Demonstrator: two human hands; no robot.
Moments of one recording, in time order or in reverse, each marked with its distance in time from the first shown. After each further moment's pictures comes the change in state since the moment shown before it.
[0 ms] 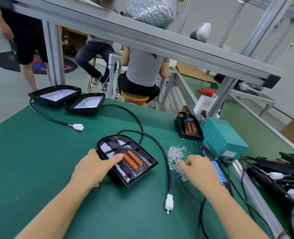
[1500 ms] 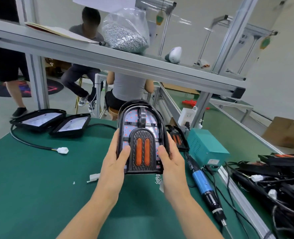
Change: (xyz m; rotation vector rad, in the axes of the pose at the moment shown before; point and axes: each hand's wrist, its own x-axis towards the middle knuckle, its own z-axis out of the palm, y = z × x) left_hand -0.023 0.074 0.048 -0.843 -0.084 0.651; right_hand -0.023 -0.062 -0.022 1.532 0.157 -0.281
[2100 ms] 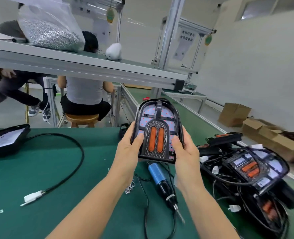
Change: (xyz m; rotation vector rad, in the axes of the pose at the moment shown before) left_hand 0.014 -0.003 0.155 -0.079 -0.363 -0.111; right_hand -0.003 -0.063 -0.131 -0.136 0.361 -0.112
